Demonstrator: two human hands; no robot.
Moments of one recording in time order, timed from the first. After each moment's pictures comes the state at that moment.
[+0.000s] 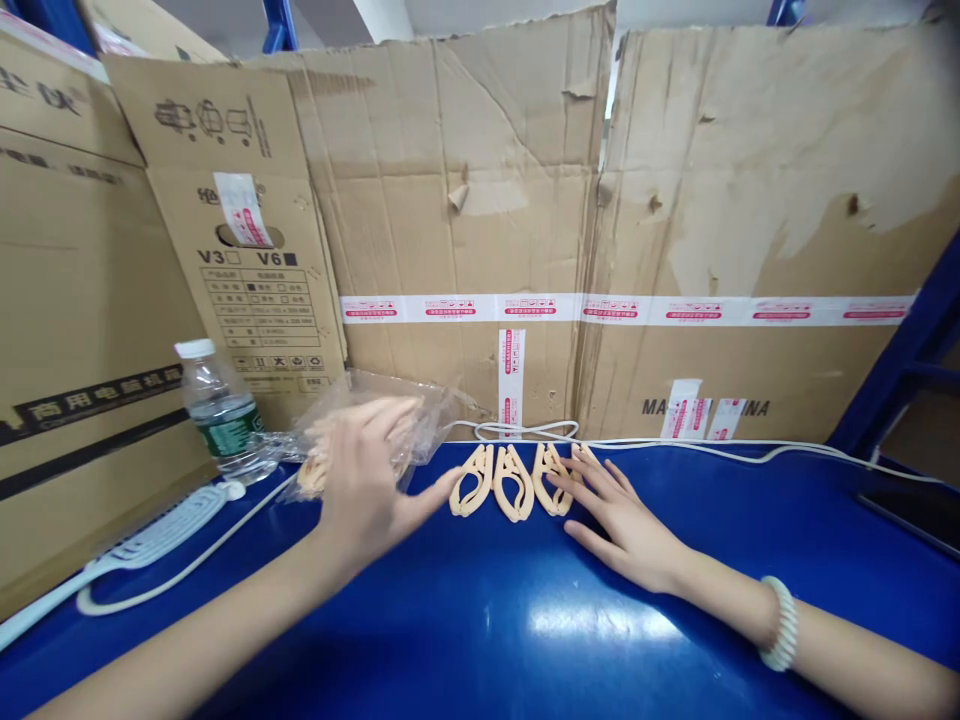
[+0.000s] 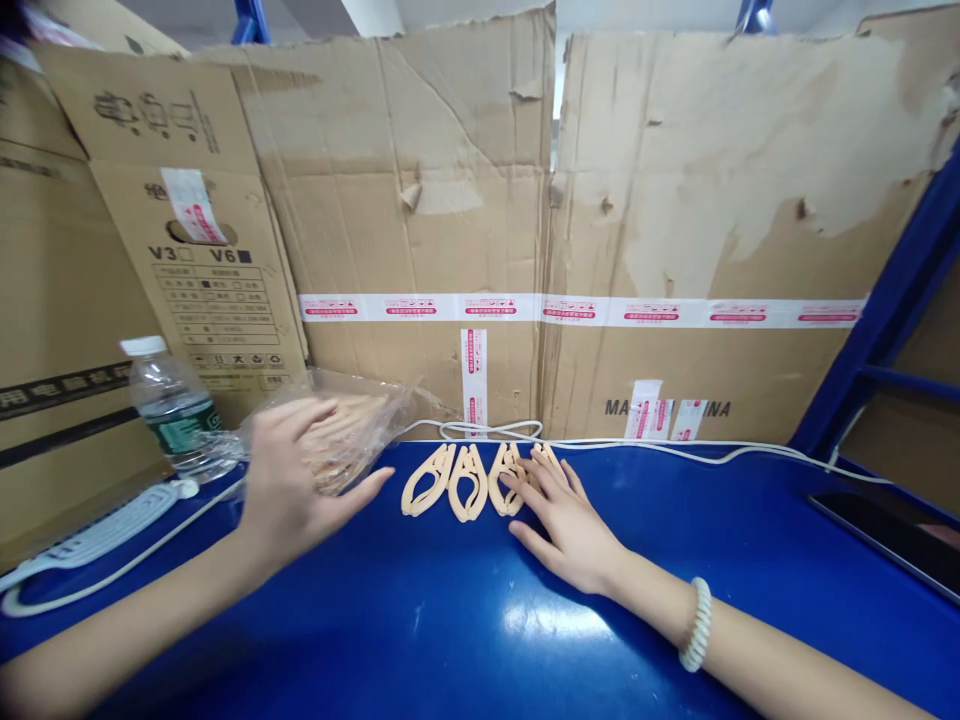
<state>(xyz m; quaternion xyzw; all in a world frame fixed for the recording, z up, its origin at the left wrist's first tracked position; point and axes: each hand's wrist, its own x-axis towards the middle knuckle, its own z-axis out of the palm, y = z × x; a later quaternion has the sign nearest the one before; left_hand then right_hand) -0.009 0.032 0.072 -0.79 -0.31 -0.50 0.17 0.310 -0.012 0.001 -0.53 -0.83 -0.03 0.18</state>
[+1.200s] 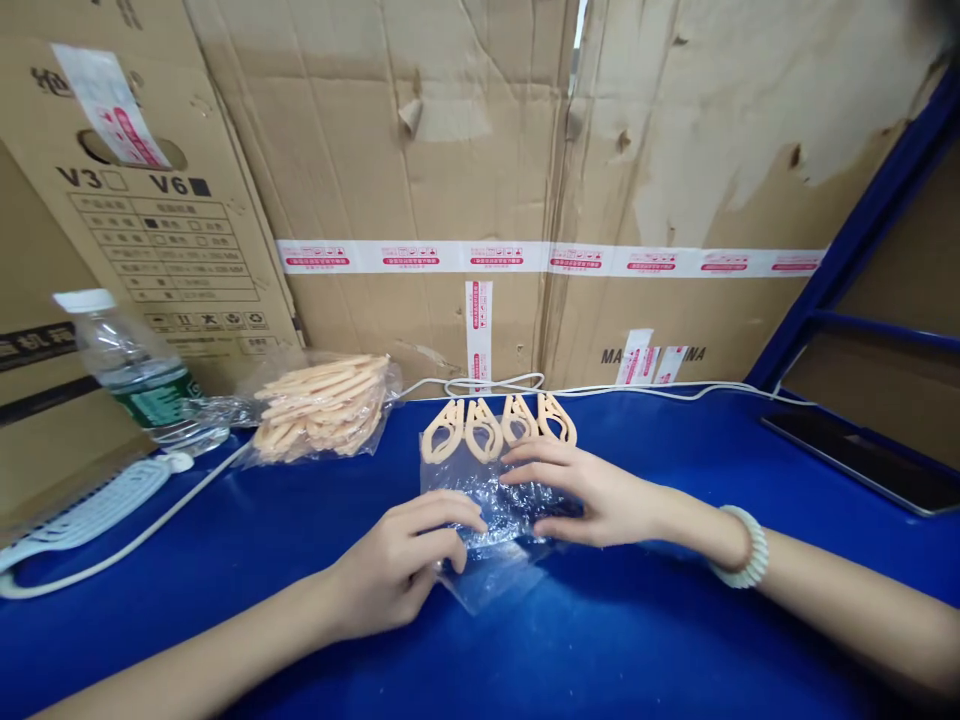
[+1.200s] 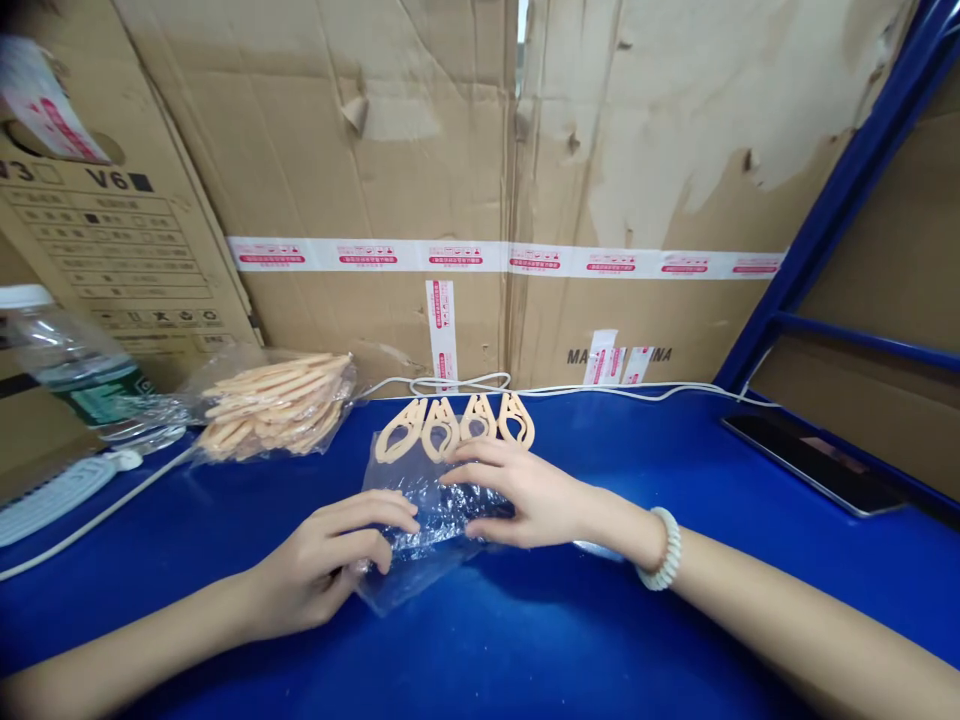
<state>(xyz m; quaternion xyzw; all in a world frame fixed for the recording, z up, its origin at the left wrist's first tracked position) 0.008 -0.008 0.014 -0.94 0.00 -0.32 -0.14 0.282 -0.056 0.046 -0.34 -0.91 0.09 0.21</state>
